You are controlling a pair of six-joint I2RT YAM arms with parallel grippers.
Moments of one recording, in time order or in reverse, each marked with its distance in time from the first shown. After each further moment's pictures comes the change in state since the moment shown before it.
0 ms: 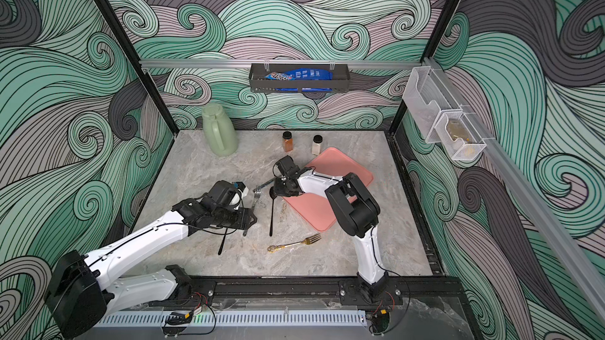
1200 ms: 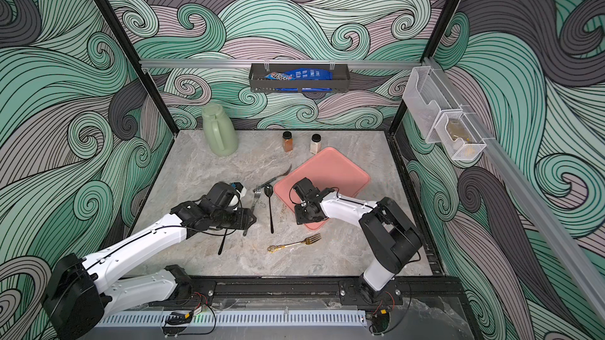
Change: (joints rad) left arm 0.000 -0.033 -0.024 0.035 -0.016 -0.040; right arm 0.040 -0.446 -0.500 -0.159 0.109 -0.199
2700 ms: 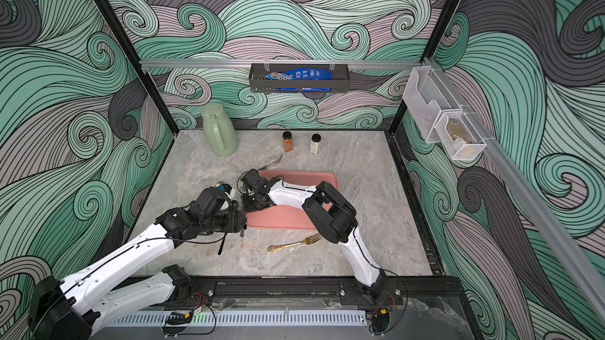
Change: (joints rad) left arm 0.006 -0.196 -0.037 -0.115 -0.177 -0.025; right arm 0.224 0.563 0.689 0.090 -0.153 0.101
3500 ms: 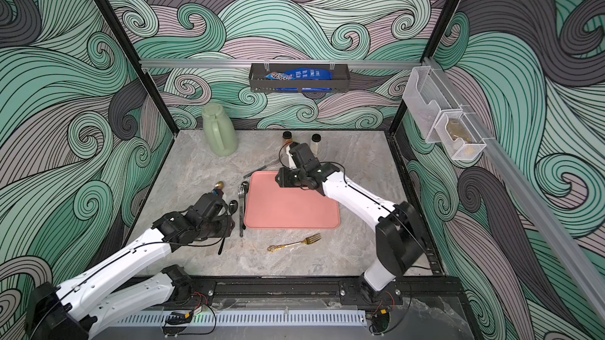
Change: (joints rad) left arm -0.041 0.055 -0.023 -0.085 -0.069 -0.011; right arm -0.309 -0.666 -0.394 -0.069 -0.008 -0.058
